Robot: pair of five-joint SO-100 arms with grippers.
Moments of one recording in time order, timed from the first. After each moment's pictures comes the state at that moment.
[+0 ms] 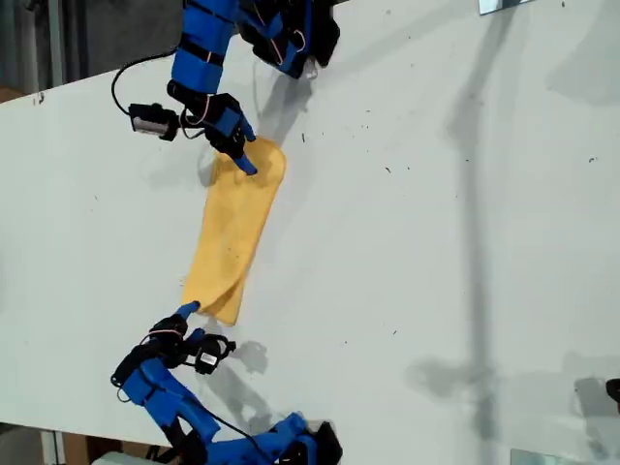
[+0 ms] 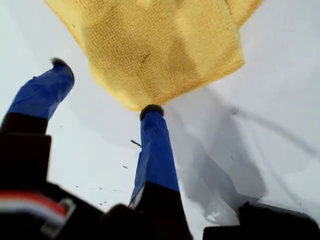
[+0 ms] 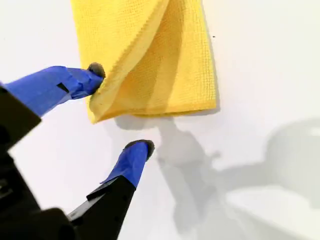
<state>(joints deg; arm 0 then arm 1) -53.9 65.1 60.4 87.8 -44.4 34.7 117.8 127.8 70.5 57.5</state>
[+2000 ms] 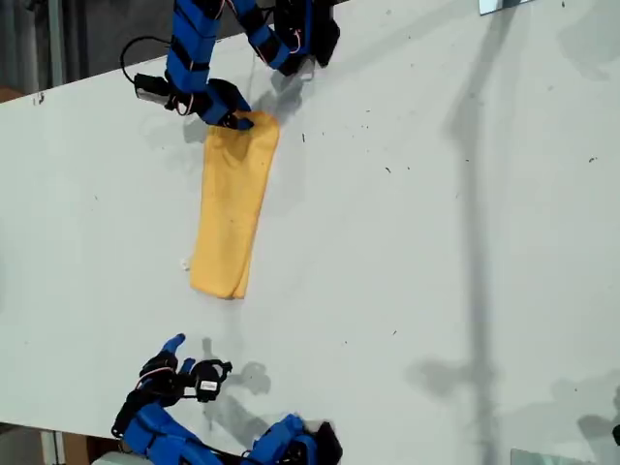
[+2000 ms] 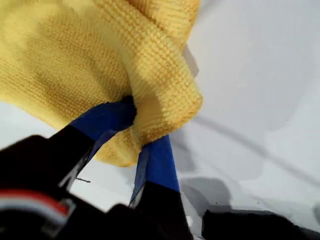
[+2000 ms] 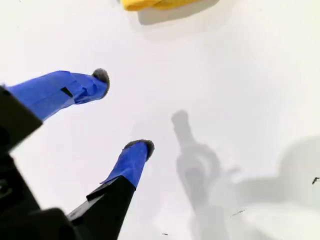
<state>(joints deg) -62.7 91.5 89.3 74.4 -48.0 56.7 106.0 139.1 62.1 53.2</state>
